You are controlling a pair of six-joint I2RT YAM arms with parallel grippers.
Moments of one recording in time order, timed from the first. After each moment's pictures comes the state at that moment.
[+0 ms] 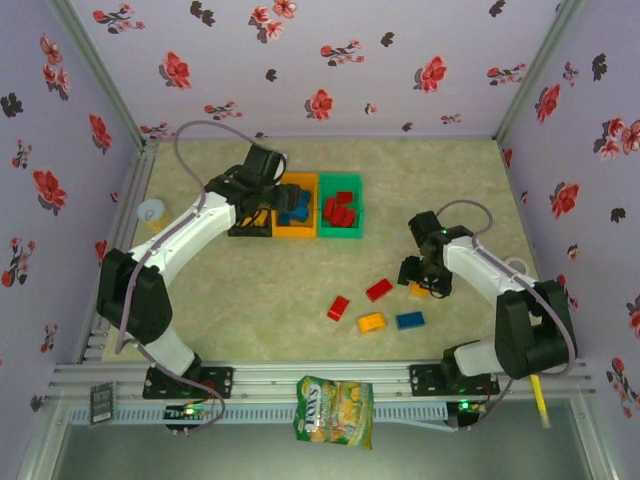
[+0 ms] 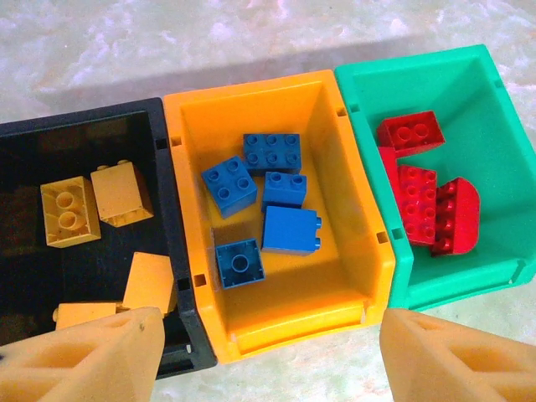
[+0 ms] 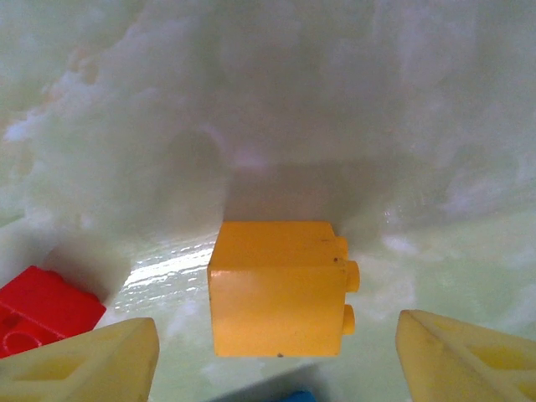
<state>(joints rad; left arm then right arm) -0.57 1.64 1.42 -0.61 -0.13 -0.25 0.30 1.39 0.81 -0.91 0.01 0.56</state>
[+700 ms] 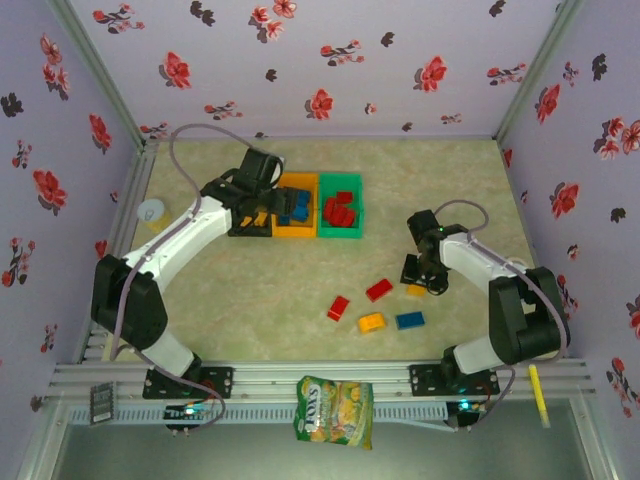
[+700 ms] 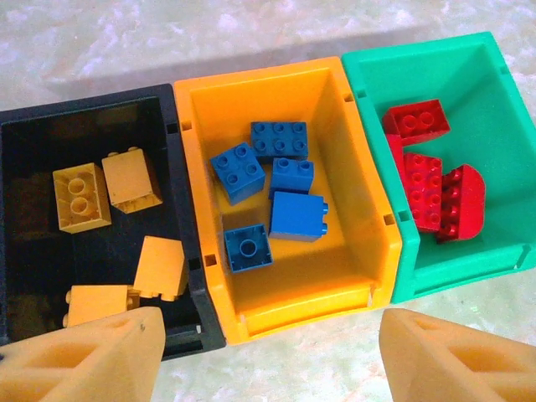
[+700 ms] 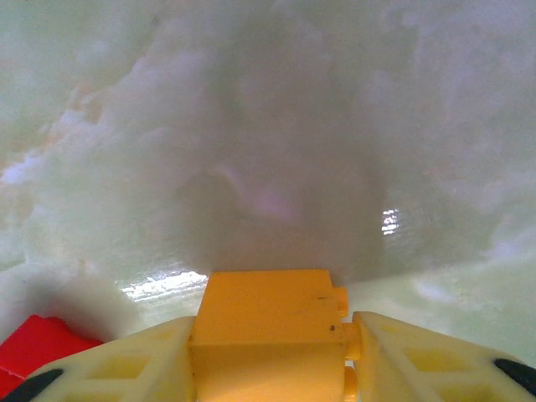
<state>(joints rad) -0.57 1.60 1.38 -0.62 -0.14 -0.24 0.28 1.46 0.81 -0.83 -0.01 0.55</state>
